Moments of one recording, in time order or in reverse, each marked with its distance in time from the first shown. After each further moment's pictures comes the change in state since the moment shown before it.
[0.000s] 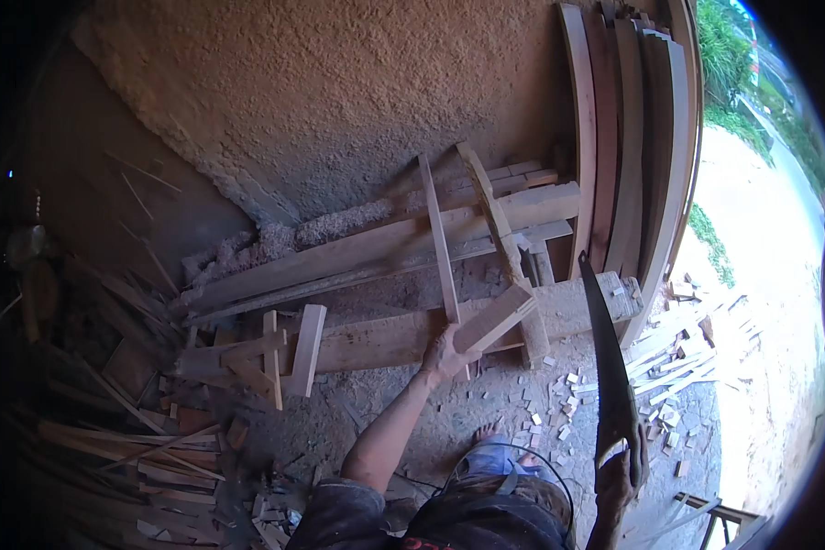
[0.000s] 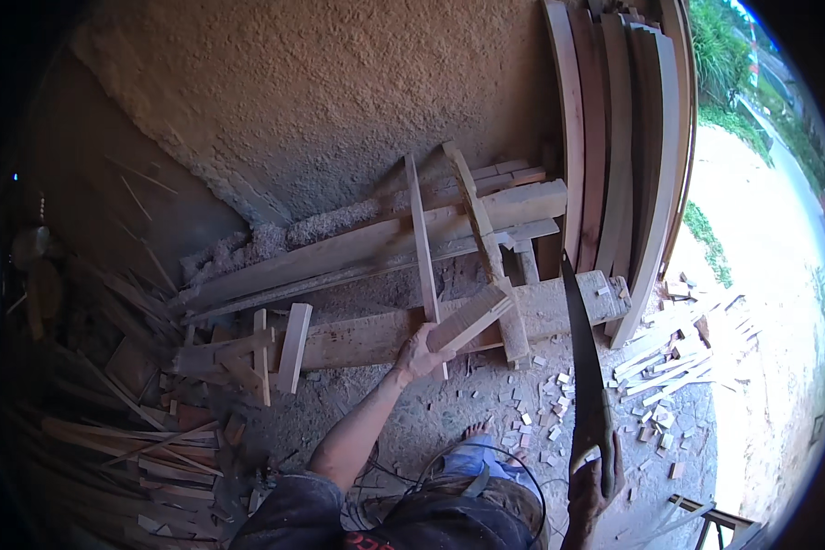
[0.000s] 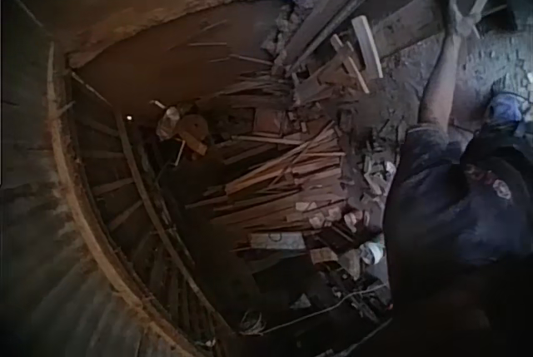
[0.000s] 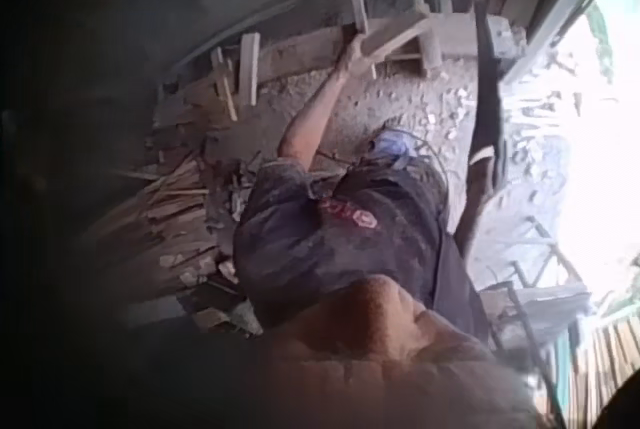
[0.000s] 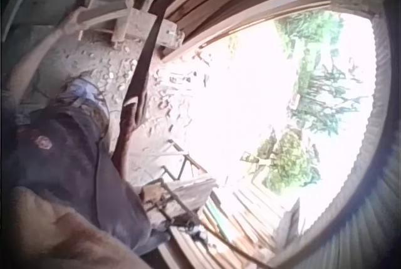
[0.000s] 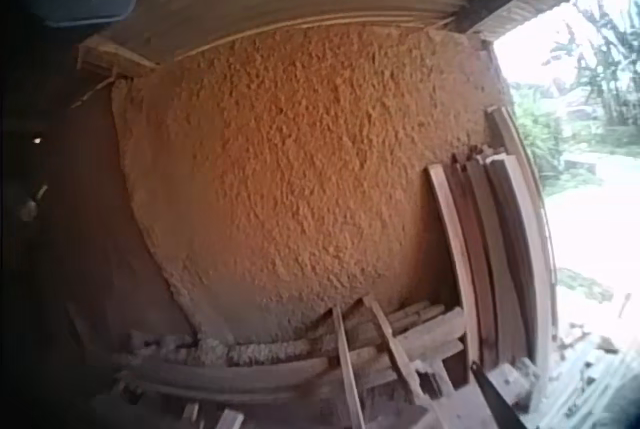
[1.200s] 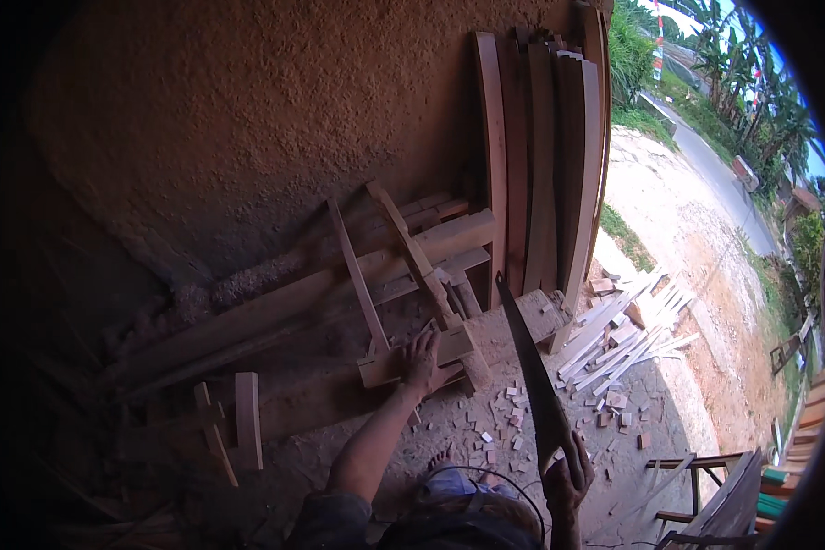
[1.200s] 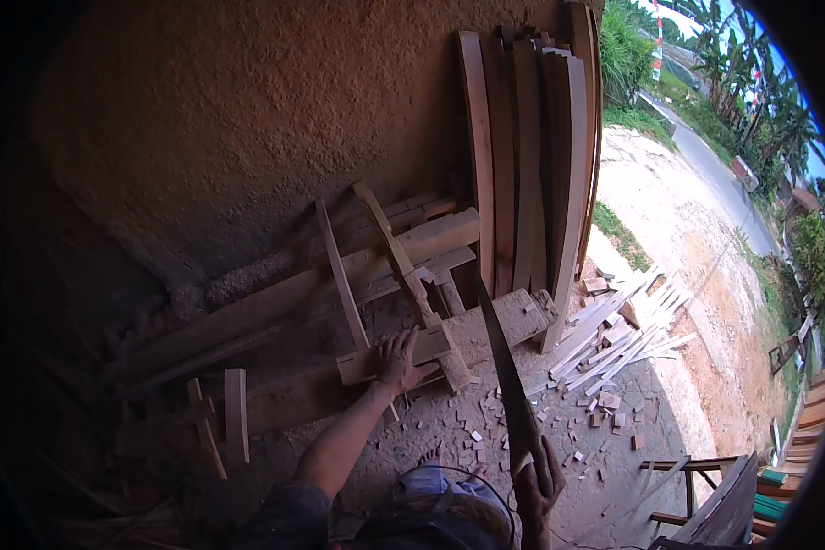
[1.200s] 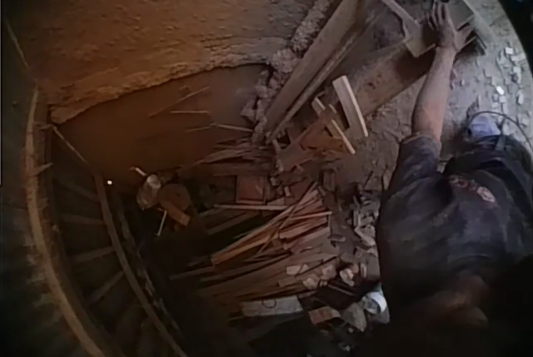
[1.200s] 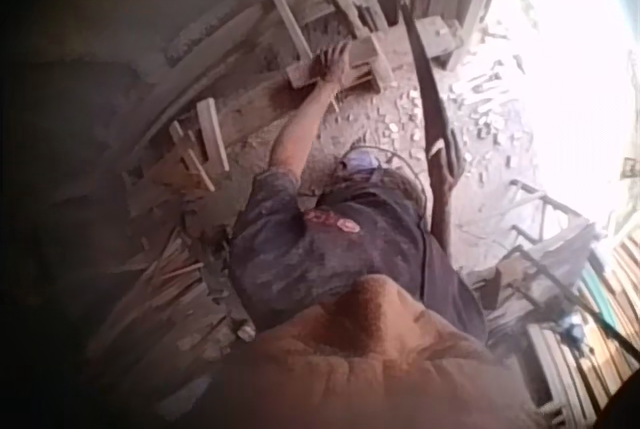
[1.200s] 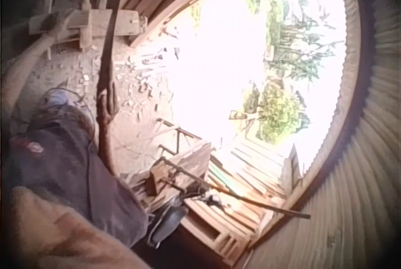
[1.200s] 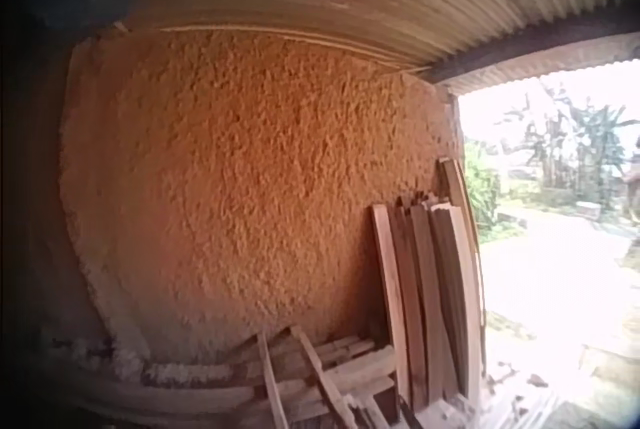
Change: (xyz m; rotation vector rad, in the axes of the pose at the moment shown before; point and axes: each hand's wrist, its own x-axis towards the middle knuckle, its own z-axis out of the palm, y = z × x) left_hand 0.091 0.008 0.062 0.454 0.043 0.412; right_hand -0.025 -0.001 0.062 -0.078 0.087 -0.007
